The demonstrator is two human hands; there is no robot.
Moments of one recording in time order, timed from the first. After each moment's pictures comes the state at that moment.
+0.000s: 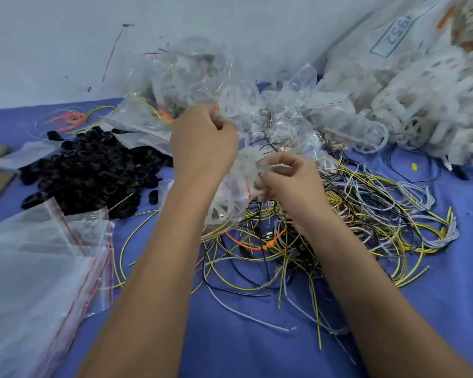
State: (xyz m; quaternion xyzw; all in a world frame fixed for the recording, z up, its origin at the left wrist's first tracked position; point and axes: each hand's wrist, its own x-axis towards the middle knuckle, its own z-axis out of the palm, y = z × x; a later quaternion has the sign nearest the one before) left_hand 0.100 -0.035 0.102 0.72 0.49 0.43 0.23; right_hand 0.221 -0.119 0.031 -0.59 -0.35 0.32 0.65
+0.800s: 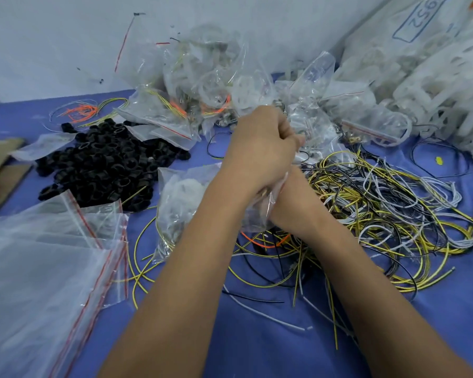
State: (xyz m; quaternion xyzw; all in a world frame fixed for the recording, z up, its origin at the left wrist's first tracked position) left_hand 0.128 -0.053 0.094 0.82 0.37 0.29 0.32; right_hand 0.213 -0.106 0.010 -0.67 -0.66 0.07 0.34
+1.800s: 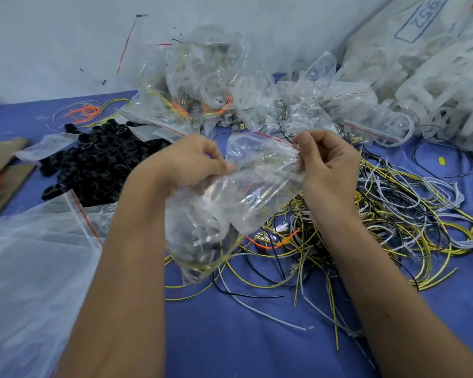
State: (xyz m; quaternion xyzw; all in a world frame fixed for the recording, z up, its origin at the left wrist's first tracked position) left_hand 0.044 0.005 0.079 0.79 0.42 0.13 0.42; right_hand 0.226 -0.109 0.023 -0.54 -0.38 0.12 0.74
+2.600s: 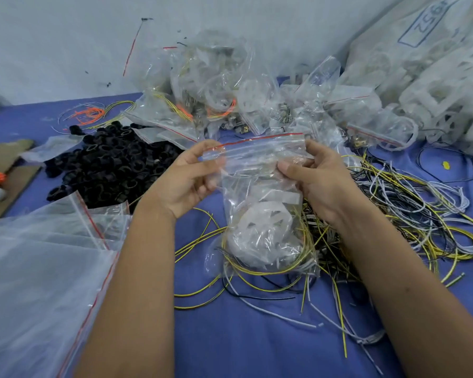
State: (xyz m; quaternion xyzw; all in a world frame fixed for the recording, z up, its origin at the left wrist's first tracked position) left_hand 0.031 0.019 0.027 0.55 0.27 0.31 0.73; right_hand 0.249 -0.098 0.015 -0.46 -0.33 0.43 0.70
